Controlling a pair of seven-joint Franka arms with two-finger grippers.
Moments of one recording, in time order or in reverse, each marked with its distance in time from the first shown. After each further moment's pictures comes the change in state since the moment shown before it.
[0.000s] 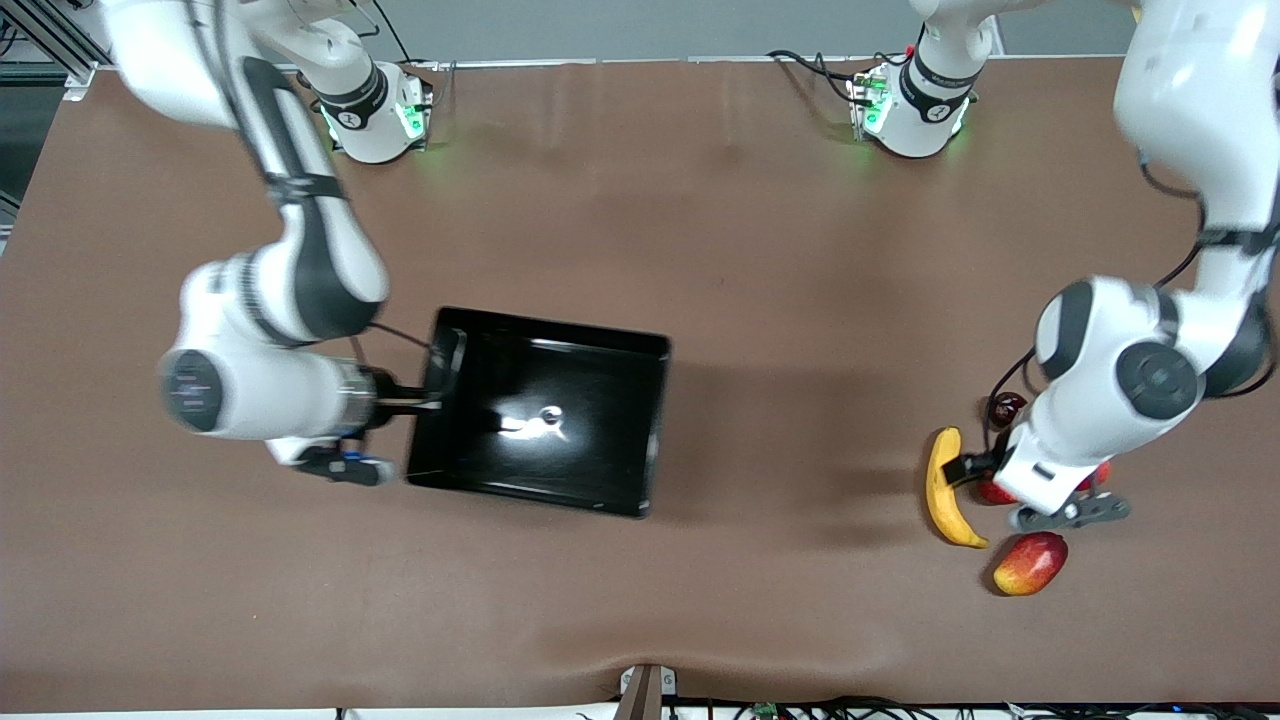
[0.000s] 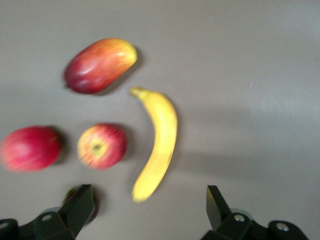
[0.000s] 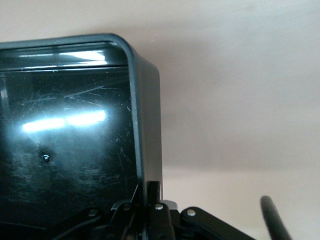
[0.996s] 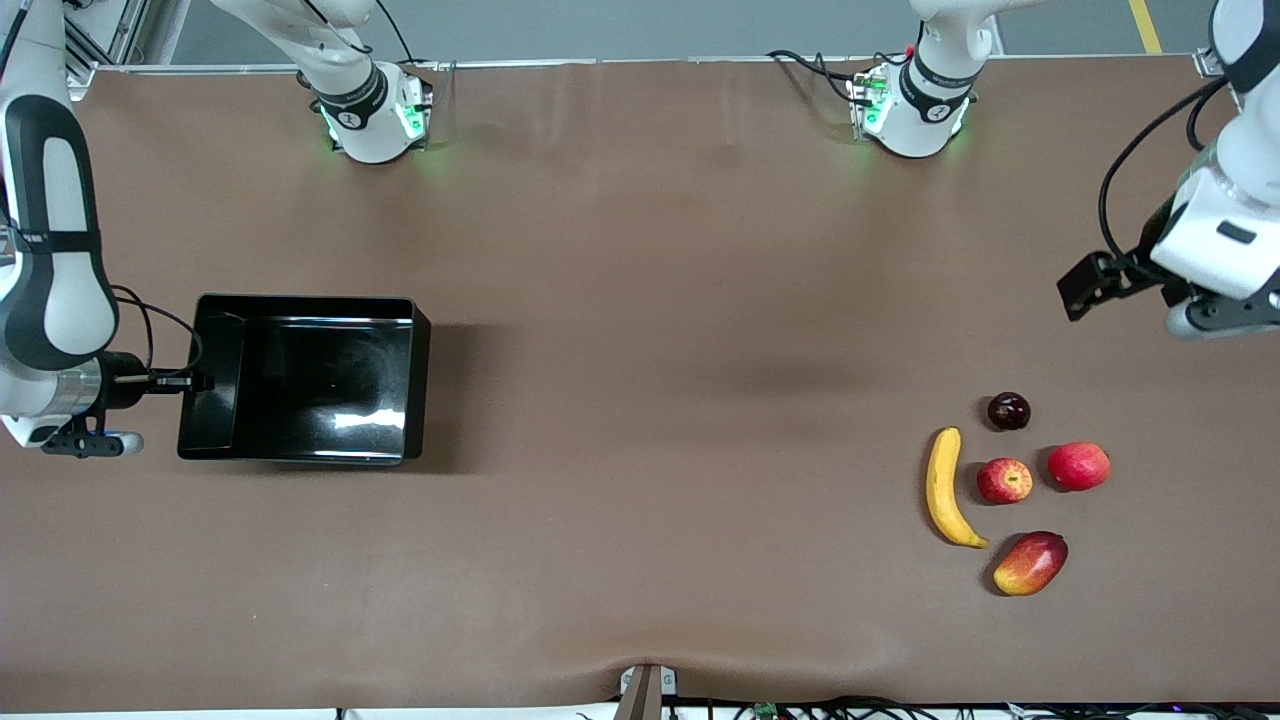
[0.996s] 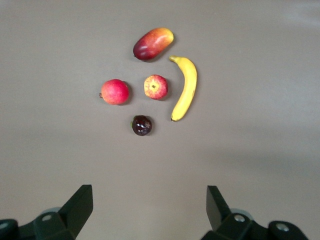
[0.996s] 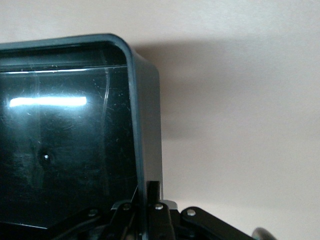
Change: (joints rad) left arm 0.029 -0.415 -0.016 0.064 -0.127 -0.451 0.120; right arm -0.460 -0.044 -0.010 -0.277 -0.172 0.143 -0.613
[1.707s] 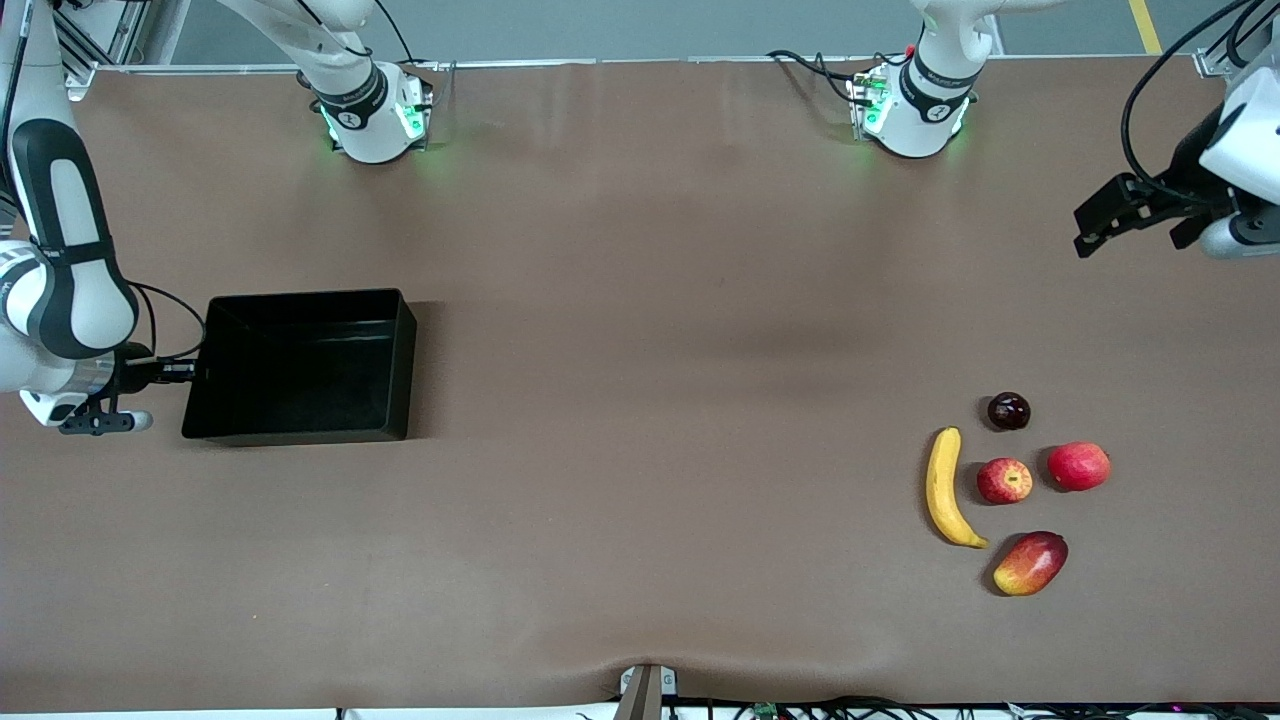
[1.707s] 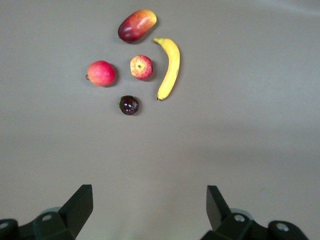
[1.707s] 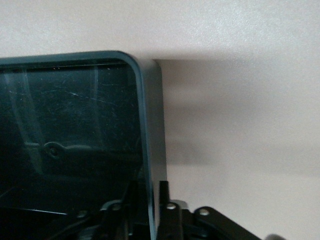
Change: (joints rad) left arm -0.202 -0.139 0.258 -0.083 -0.130 -0.054 0.072; right arm -0.074 0.008 0.004 -0.144 -0.001 0.176 -0.133
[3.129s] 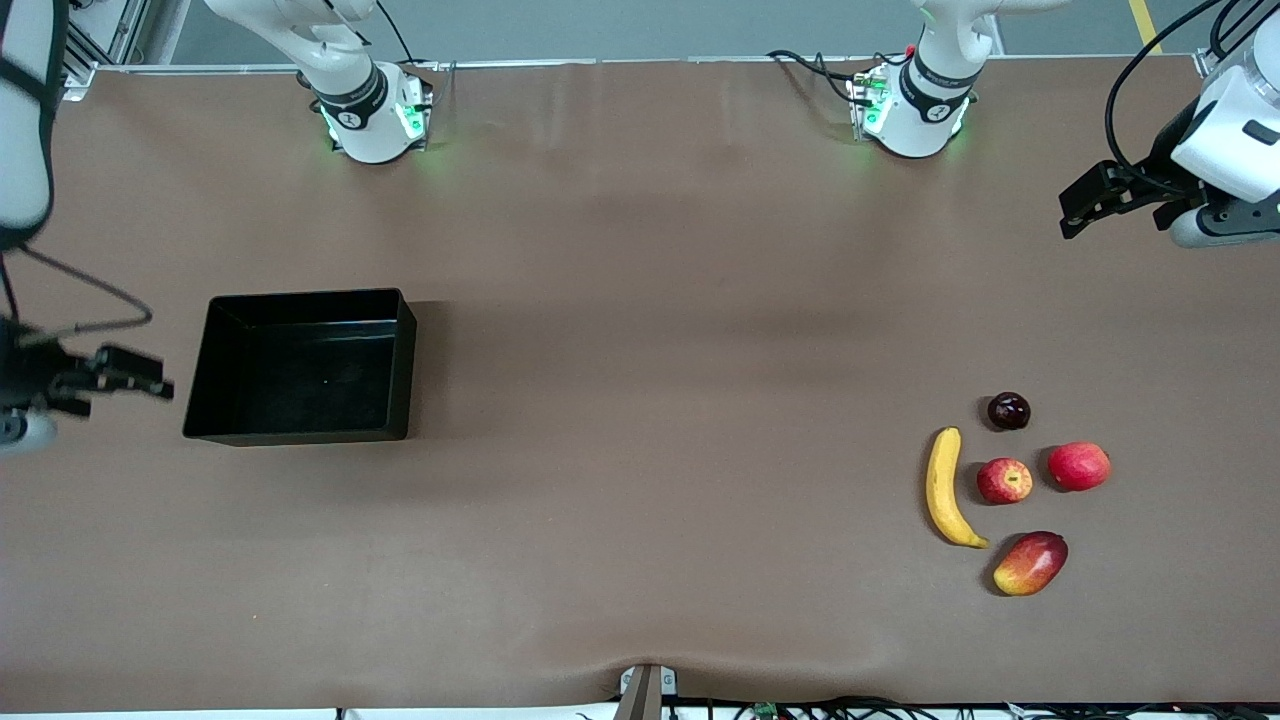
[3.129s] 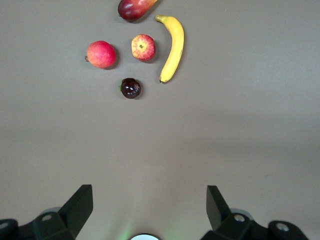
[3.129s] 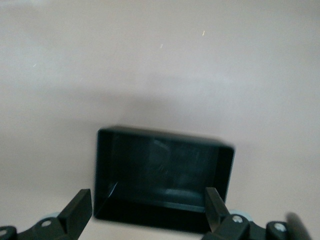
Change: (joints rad) left arm -0.016 -0.019 0.018 -0.042 0.000 -0.034 0.000; right arm 0.274 -0.173 0.046 0.592 -0.080 -0.532 0.284
